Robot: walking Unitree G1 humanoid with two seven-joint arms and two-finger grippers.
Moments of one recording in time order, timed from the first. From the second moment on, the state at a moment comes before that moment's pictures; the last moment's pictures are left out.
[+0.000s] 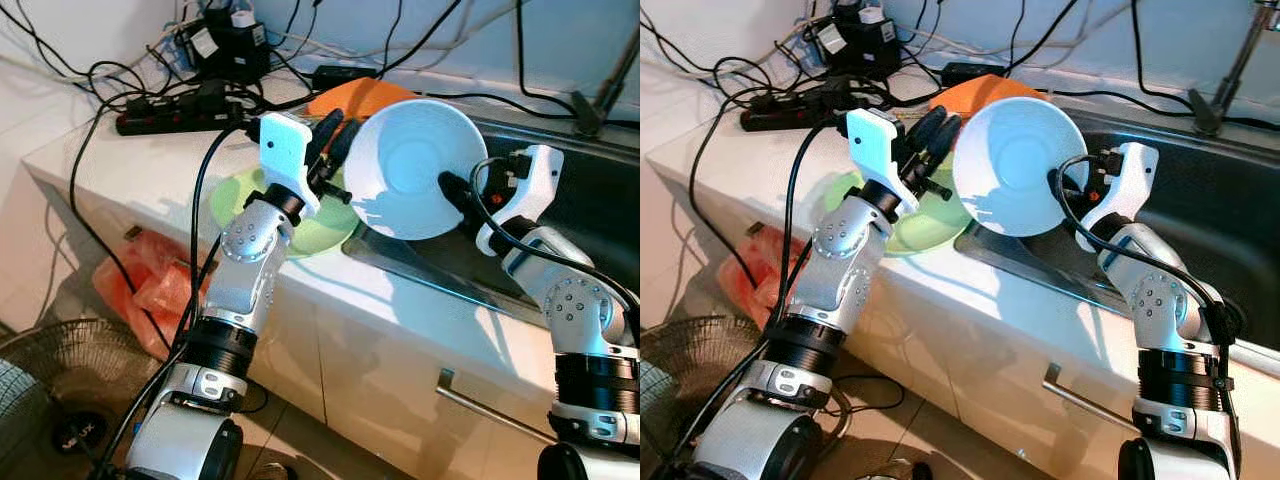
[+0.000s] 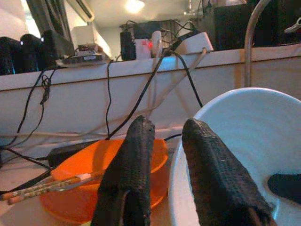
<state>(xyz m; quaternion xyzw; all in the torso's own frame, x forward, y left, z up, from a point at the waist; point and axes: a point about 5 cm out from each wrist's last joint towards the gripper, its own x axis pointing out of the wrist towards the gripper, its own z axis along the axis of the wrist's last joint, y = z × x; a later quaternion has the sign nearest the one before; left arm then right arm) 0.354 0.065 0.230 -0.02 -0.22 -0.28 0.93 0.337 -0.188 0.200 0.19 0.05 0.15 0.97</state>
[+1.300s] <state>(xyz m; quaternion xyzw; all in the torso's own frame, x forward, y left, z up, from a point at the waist) 0.324 0.042 0.184 -0.06 0.00 -0.45 0.89 0.357 -0.271 0.154 -0.02 0.09 -0.12 0.99</state>
